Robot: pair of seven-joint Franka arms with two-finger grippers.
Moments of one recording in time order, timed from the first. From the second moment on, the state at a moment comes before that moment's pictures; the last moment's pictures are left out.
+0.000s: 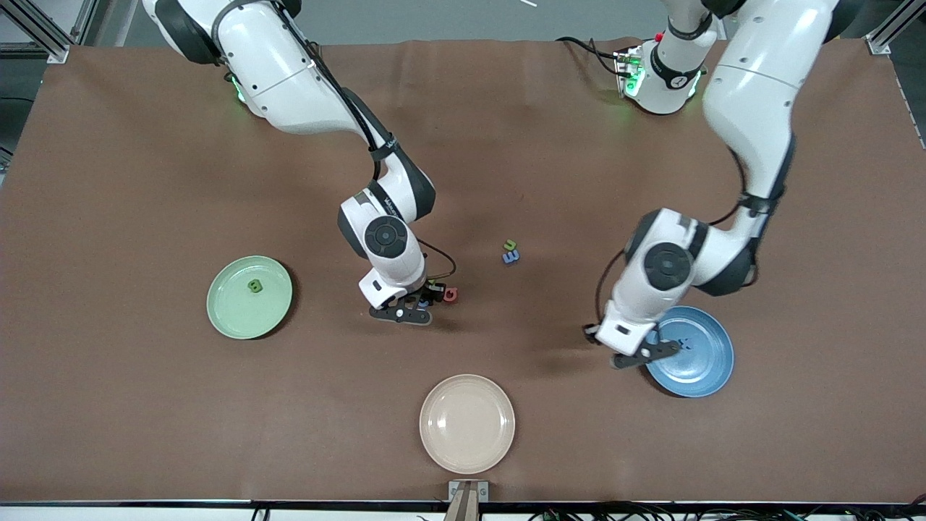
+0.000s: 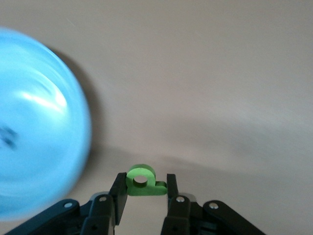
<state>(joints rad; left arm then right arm) -0.11 0.67 -0.21 -1.62 0.26 2.39 -0.61 0.62 0.81 0.00 -1.54 0.01 2.40 0.74</state>
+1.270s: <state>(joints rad) -0.01 0.64 -0.38 -1.66 0.26 2.24 -0.61 0.20 0.51 -0.02 -1.84 -0.02 2.27 0.04</state>
